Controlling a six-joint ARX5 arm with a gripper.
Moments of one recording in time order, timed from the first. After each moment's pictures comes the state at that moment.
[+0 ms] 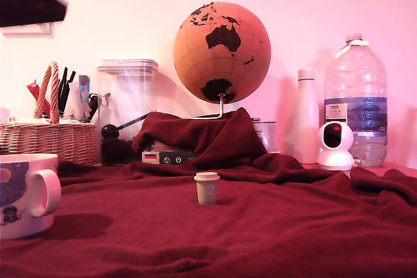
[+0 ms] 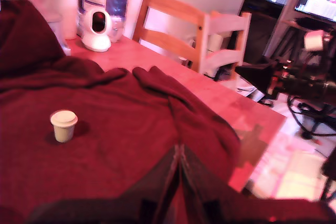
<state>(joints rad) -0.92 0.36 0.20 -0.01 0.07 -0.29</state>
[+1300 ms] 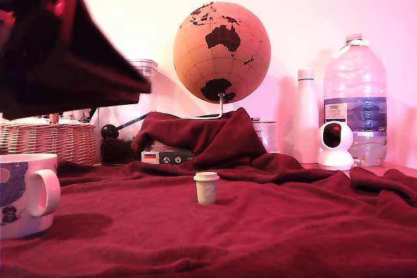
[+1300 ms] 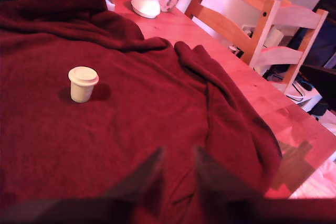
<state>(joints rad) -1.14 0.91 0.20 0.45 -0.33 -0.54</state>
